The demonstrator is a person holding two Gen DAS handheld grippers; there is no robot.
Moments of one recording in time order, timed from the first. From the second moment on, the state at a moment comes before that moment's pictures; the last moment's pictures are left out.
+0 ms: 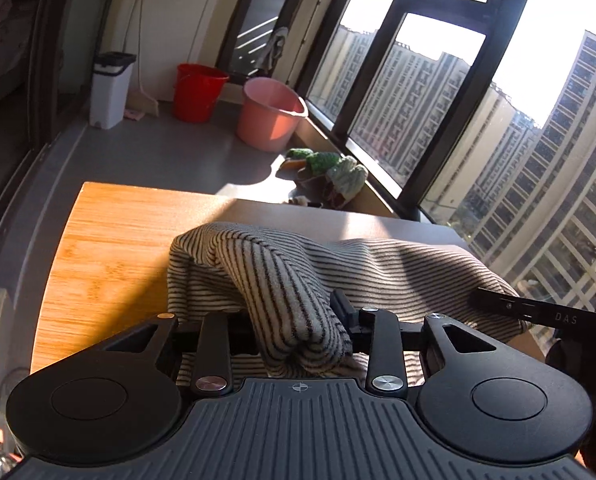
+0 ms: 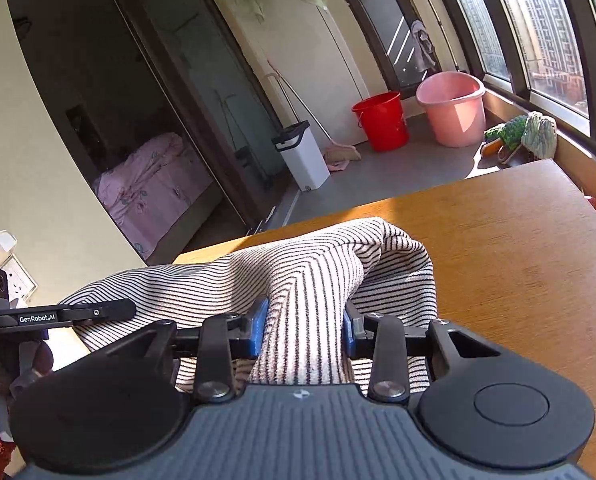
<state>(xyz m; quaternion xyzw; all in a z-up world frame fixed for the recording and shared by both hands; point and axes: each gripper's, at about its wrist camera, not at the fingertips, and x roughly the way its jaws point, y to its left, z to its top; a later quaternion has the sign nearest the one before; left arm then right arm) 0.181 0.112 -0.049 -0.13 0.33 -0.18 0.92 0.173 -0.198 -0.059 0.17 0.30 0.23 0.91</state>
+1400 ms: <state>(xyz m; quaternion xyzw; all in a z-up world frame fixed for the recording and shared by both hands) 0.151 0.084 -0.086 -0.20 0.41 -0.24 0.86 0.144 -0.173 -0.088 0.10 0.31 0.22 0.92</state>
